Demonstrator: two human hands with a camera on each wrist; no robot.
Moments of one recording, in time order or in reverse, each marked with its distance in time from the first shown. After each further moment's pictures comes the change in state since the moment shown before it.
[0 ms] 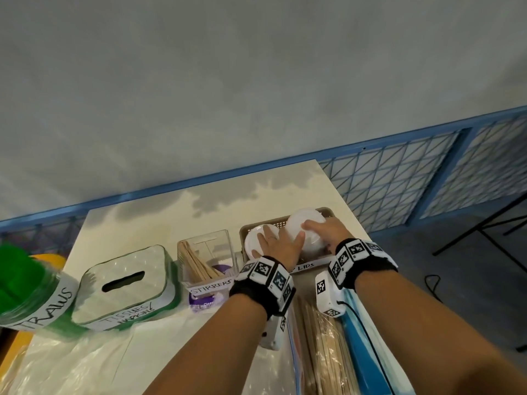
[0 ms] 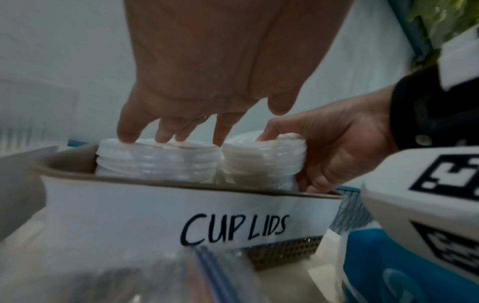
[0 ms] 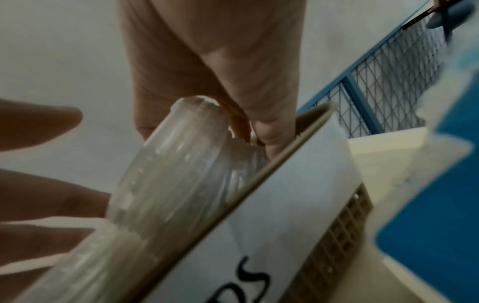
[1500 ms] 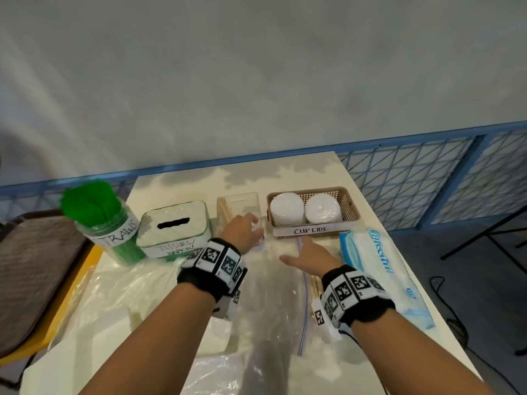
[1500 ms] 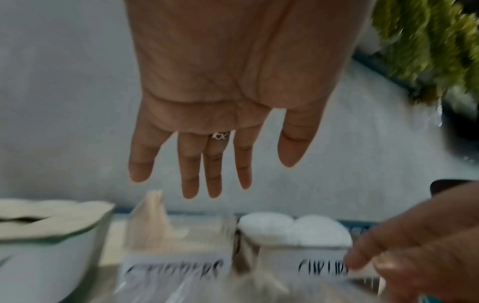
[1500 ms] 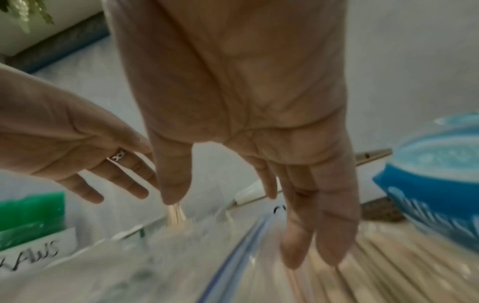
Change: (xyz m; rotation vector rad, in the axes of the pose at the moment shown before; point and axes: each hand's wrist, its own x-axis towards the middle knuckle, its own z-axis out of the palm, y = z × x) left_hand -0.122 -0.106 -0.065 0.119 0.168 0.144; right_hand -0.183 0.043 0.042 -0.745 -0.315 -0.245
